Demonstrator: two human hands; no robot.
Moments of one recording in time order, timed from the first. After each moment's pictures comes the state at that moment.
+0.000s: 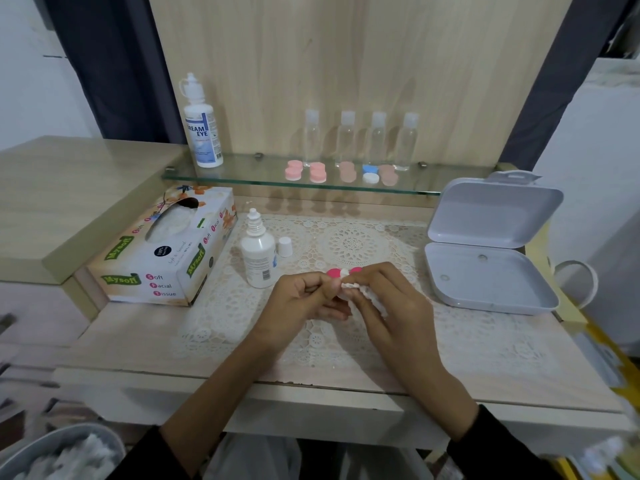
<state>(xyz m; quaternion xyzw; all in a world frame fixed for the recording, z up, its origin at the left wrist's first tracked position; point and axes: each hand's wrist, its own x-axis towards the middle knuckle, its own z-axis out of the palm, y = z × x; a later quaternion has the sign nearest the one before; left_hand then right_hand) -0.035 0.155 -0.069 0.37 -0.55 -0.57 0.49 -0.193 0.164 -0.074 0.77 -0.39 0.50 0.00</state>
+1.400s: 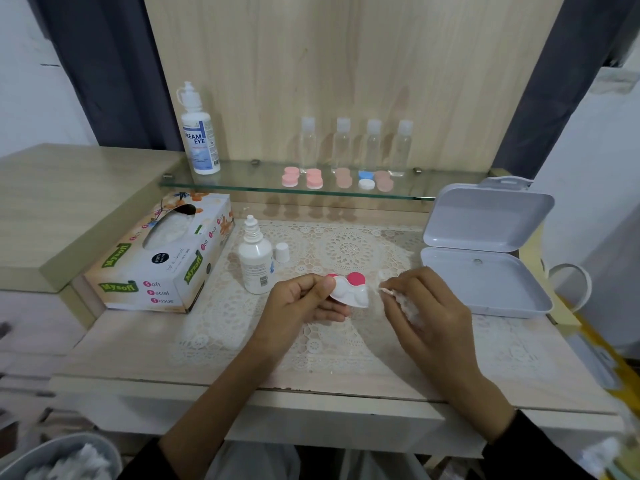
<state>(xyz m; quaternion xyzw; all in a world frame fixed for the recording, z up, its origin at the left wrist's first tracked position) -0.037 0.157 -0.069 0.40 -0.53 -0.55 0.51 -0.234 0.165 -0.071 0.76 -0.42 0.48 0.11</state>
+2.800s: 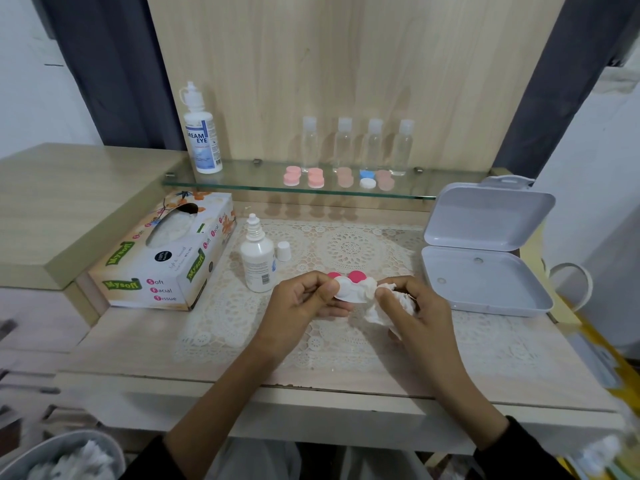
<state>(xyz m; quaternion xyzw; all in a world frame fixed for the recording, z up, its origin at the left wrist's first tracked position) -0.039 0.156 -0.072 0.39 -0.56 -0.51 0.52 -0.218 0.167 -0.078 0.61 -0.49 0.55 -0.30</state>
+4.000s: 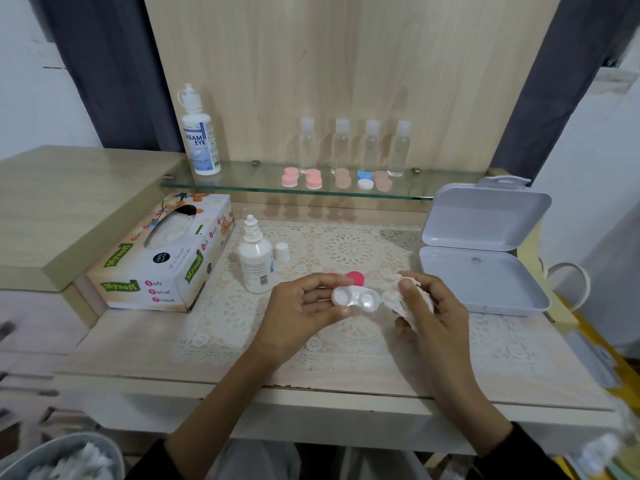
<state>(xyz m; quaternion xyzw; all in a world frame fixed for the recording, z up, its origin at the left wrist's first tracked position) -0.039 0.163 -0.067 0.38 -0.60 -0.48 0.51 -0.221 0.180 -0.071 0.48 -0.42 0.65 -0.41</state>
